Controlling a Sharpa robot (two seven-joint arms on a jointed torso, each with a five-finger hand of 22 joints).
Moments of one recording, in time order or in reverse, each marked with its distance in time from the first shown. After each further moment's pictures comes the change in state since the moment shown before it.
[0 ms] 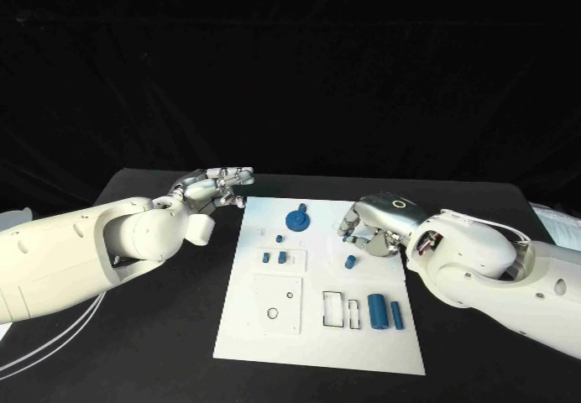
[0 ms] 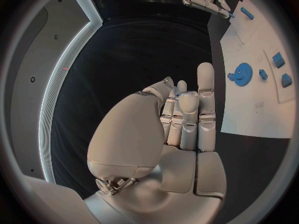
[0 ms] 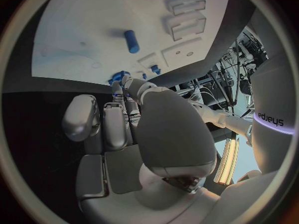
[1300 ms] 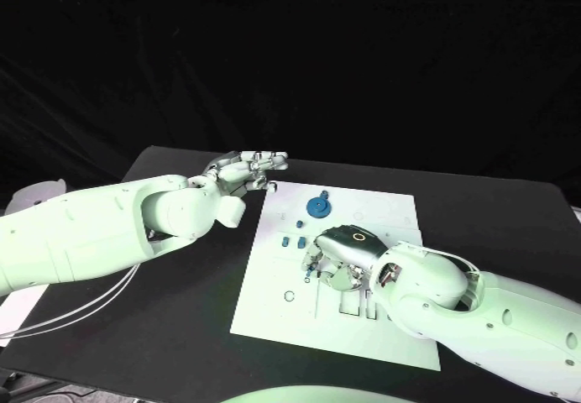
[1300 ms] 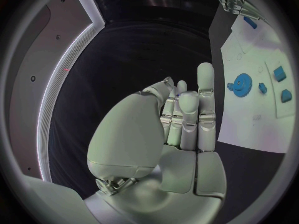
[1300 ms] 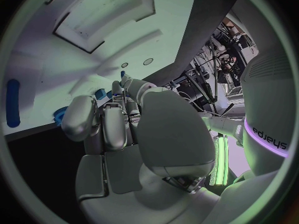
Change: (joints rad) left arm 0.000 0.015 0.000 0.025 -0.003 0.003 -0.001; left_hand 0.000 0.000 0.004 -0.004 0.000 -0.003 -0.002 0.000 0.000 0.000 0.000 0.000 0.000 -0.002 0.002 0.000 -0.003 0.000 0.000 0.000 0.000 -0.001; right arm -0.128 0.213 -0.022 -0.056 0.014 0.038 0.070; right_hand -0.007 0.007 0.007 -0.015 0.004 -0.010 0.009 -0.008 0.003 0.004 0.004 -0.002 -0.003 0.000 0.007 0.004 0.002 0.000 0.000 0.000 0.000 0.000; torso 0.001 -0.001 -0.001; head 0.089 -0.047
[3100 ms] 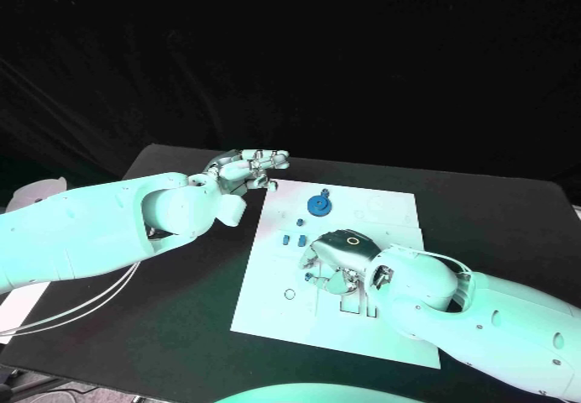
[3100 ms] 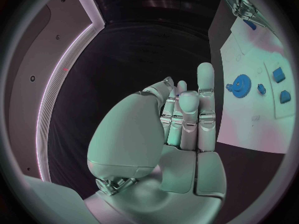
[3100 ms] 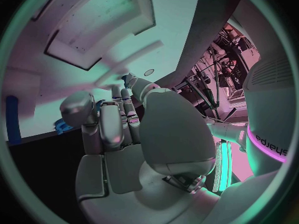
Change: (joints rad) left arm 0.000 -0.001 0.000 0.001 -0.003 0.006 -0.008; left_hand 0.000 0.000 0.000 0.000 0.000 -0.005 0.002 0.000 0.000 -0.007 0.000 0.005 0.001 -0.001 0.001 0.000 -0.004 0.000 0.000 0.000 0.000 -0.001; right arm -0.006 0.025 -0.015 -0.020 -0.025 0.041 -0.035; right_hand -0.084 -0.040 -0.113 -0.008 0.009 -0.126 0.030 -0.021 -0.029 -0.209 0.038 -0.006 -0.002 0.000 0.039 -0.043 -0.062 0.000 -0.045 0.038 -0.071 -0.107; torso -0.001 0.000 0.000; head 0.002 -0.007
